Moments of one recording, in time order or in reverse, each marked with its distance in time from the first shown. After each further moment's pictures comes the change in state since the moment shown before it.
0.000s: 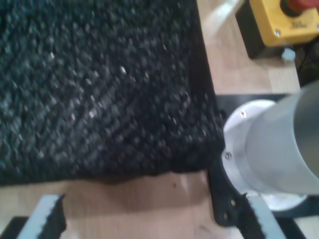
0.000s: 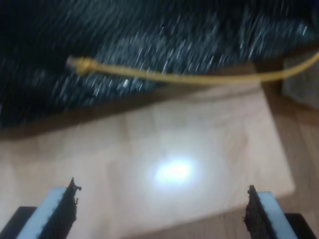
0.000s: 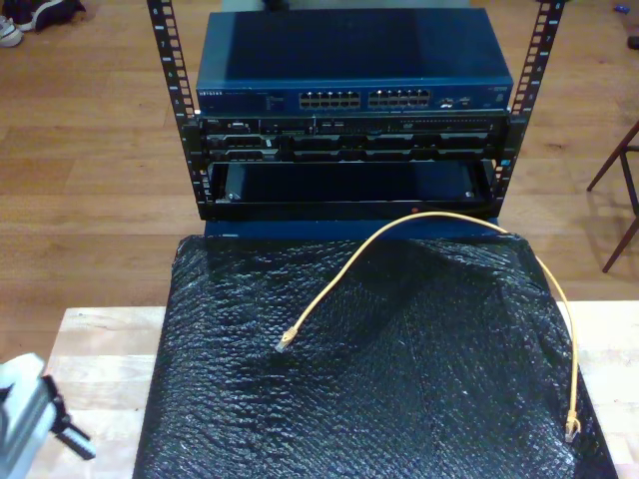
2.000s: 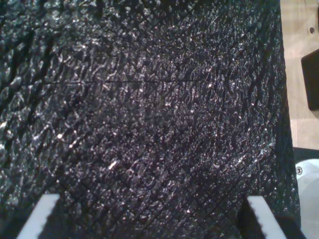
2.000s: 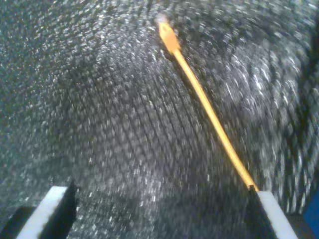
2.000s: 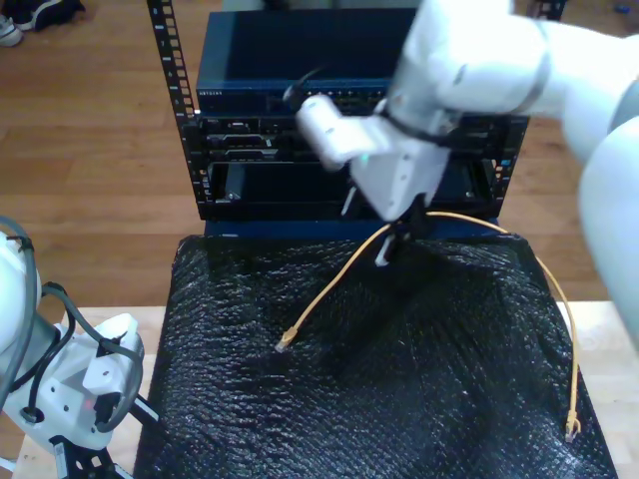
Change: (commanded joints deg) left arm -12.1 3.6 2.0 -4.7 -11.9 -16.6; right arm 66.3 19.2 -11.4 -16.4 -24.2 20.6
